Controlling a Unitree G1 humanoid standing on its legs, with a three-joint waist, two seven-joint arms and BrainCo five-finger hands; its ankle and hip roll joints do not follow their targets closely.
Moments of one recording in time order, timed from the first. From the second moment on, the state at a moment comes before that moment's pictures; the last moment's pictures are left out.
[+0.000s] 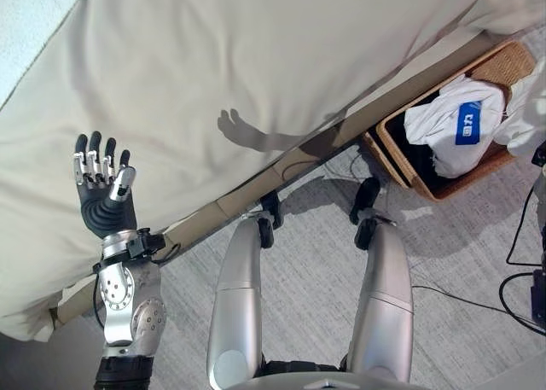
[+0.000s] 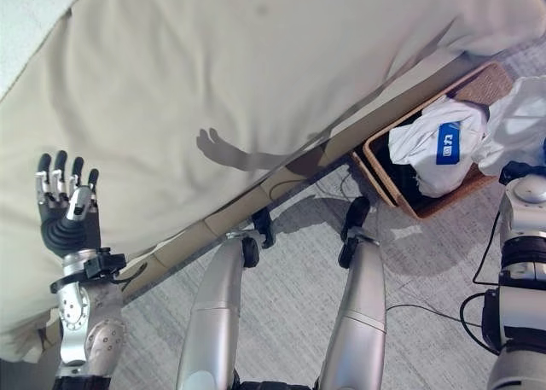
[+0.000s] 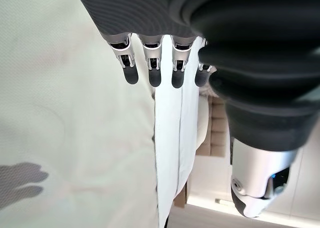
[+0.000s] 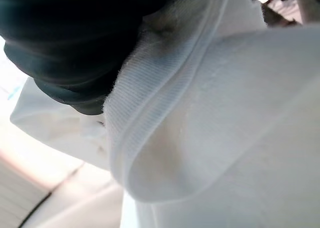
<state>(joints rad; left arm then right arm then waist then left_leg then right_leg) 0.06 0.30 0.09 -0.21 -0.69 -0.48 0.22 -0.80 -0.87 -0.07 1.03 0.27 -0.17 -0.58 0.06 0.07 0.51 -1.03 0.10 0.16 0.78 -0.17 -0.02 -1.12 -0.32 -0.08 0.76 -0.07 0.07</state>
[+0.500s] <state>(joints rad) -0.01 0.29 0.05 -0.21 -0.73 -0.50 0.25 -0.89 -0.72 0.18 1.01 0.18 -0.17 -0.53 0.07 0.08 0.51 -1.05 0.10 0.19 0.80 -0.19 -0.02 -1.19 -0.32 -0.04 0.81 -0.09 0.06</state>
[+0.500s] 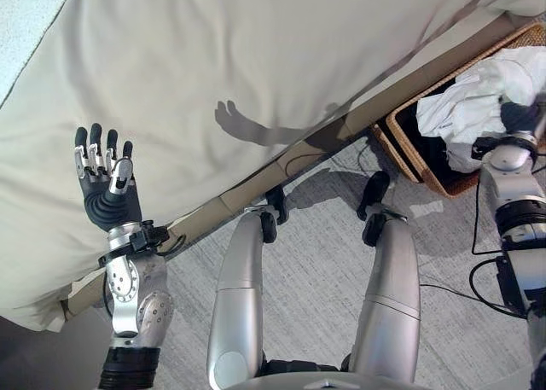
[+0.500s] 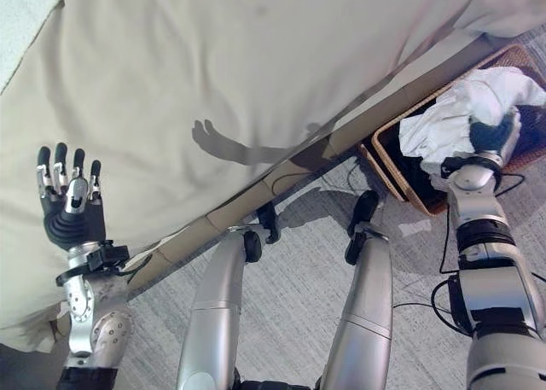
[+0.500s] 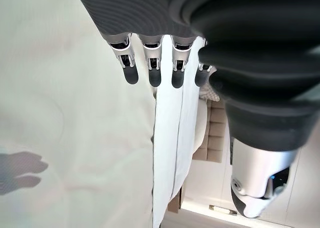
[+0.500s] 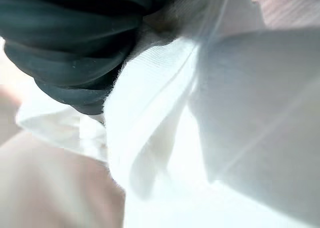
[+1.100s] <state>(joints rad) -0.03 0.29 0.05 -0.18 -0.73 -0.51 0.26 -1.11 -0.68 0.25 1.33 0.09 -0.09 -0.48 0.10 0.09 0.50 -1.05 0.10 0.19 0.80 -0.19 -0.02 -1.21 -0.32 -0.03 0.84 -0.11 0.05</state>
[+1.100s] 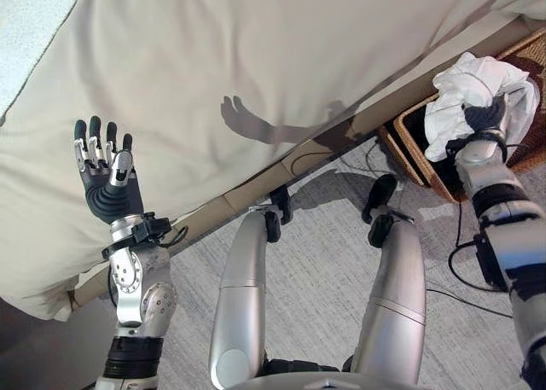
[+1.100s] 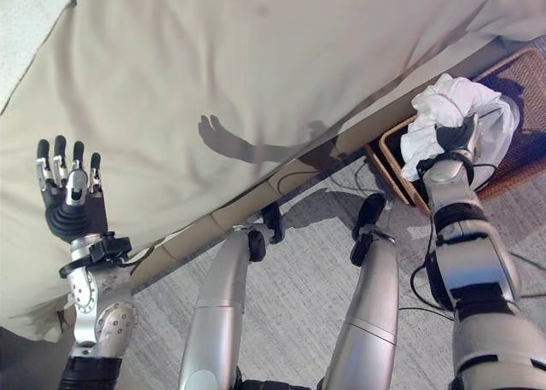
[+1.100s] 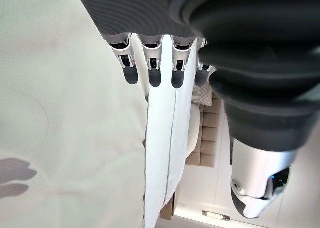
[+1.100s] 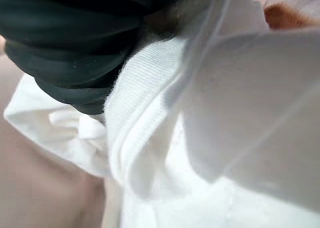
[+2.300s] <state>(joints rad) -0.07 0.29 0.05 -0.18 -0.73 -0.52 0.29 -1.10 -0.69 0.28 1.38 0.04 -0.04 -0.44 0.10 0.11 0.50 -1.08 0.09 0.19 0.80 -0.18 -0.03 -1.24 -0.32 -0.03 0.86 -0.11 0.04</state>
